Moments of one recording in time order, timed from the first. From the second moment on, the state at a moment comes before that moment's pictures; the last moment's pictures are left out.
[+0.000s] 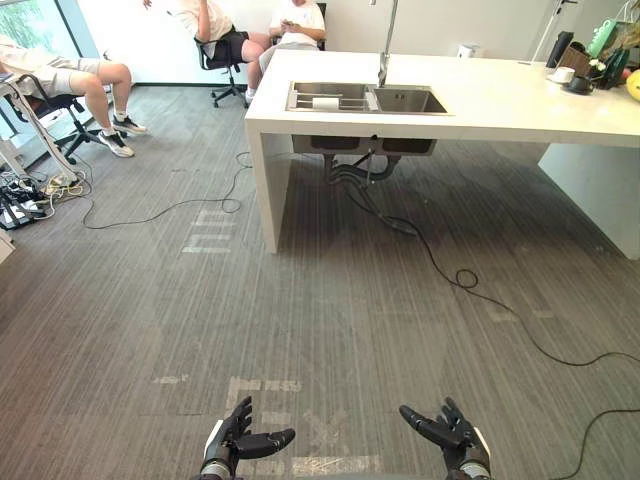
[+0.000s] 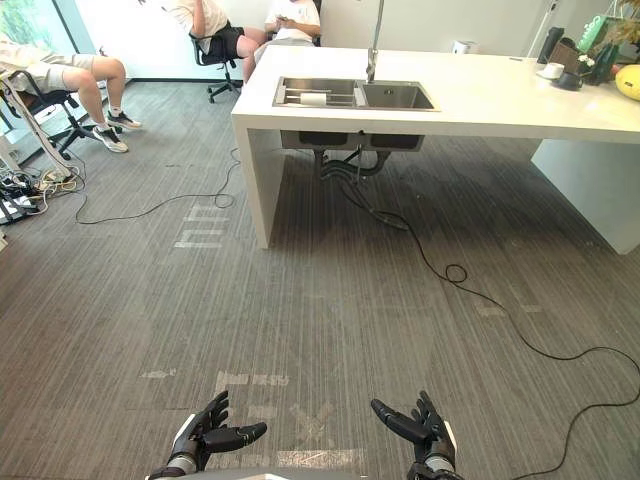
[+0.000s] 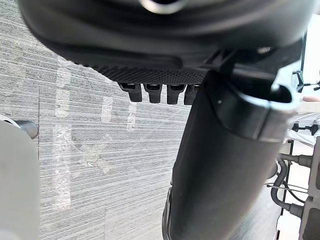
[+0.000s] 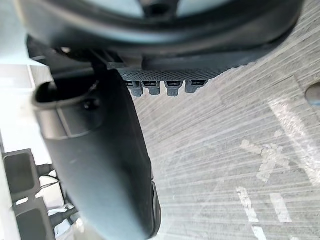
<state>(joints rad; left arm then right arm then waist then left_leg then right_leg) 0.20 0.16 -0.05 0.98 -0.21 -0.35 -0.11 0.16 -0.07 -0.30 1.05 0.28 -0.36 0.19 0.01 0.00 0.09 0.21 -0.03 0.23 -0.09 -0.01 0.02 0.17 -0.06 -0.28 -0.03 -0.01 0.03</state>
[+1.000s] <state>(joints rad) 0.20 0.15 -0.04 0.95 -0.26 -0.37 -0.09 0.17 -0.09 -0.31 1.03 0.27 -0.36 0.20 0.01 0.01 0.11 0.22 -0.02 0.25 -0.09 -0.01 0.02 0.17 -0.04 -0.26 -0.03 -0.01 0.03</state>
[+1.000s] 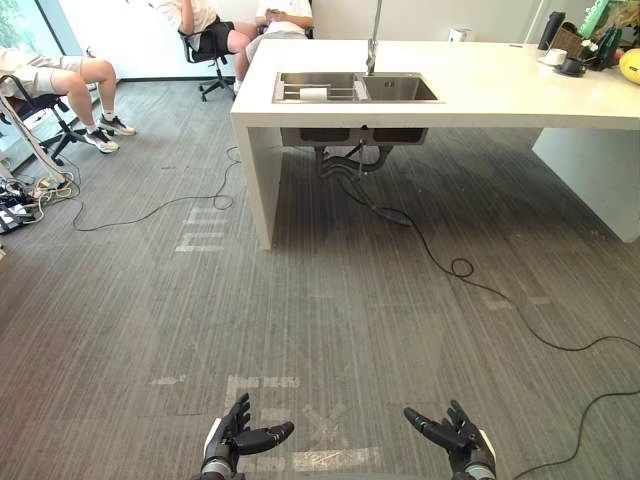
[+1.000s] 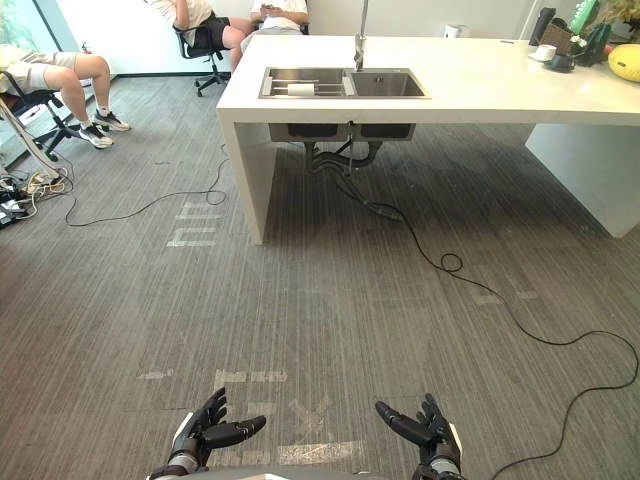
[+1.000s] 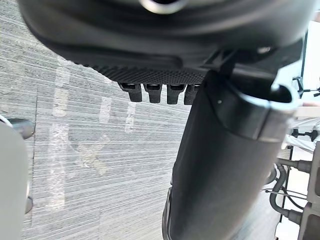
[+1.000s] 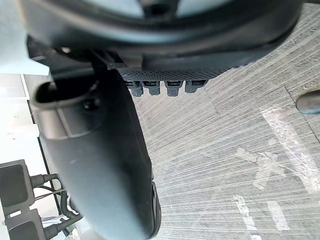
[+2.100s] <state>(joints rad) 0.25 0.21 0.00 0.74 -0.29 -0.36 -0.08 0.20 -0.17 -0.27 0.90 0.24 -0.34 0.28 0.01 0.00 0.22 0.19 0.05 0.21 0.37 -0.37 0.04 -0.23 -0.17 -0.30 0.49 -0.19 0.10</state>
